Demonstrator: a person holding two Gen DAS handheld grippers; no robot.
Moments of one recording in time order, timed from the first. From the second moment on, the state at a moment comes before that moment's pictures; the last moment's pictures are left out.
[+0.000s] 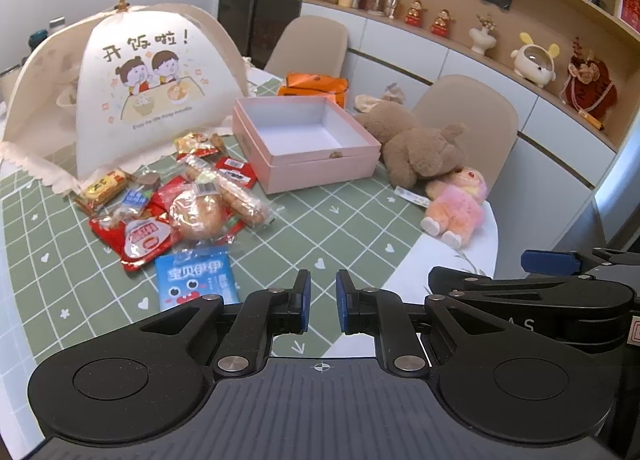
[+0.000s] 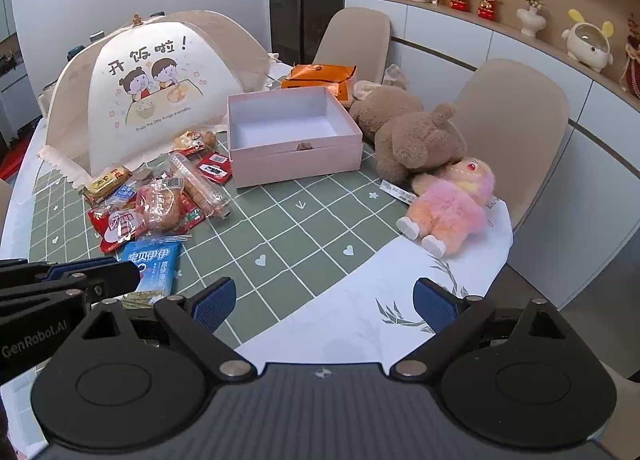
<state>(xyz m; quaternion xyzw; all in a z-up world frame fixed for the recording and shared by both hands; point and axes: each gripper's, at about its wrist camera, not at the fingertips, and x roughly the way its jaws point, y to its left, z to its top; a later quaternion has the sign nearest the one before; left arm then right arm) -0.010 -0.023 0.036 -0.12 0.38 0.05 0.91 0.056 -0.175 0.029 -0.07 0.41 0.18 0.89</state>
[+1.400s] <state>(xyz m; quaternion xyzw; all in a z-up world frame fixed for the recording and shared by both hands) -0.011 0.094 -0.048 -0.15 0.44 0.09 0.88 0.048 -0.162 -0.065 -0.02 0.56 -0.02 0.82</state>
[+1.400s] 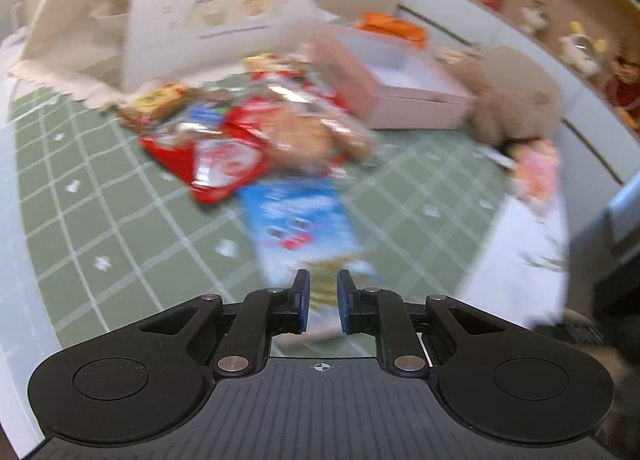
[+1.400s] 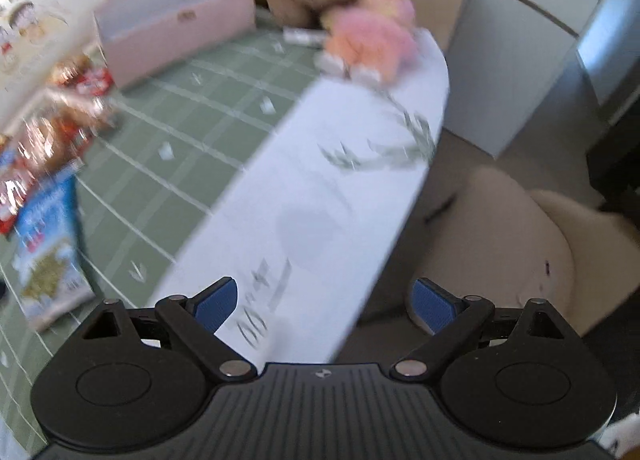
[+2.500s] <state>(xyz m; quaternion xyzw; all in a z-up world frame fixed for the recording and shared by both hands) 0.097 0.163 -0.062 -0.24 0.36 0.14 0.89 0.021 -0.182 -0.084 0.01 0.59 -0.05 0.80</state>
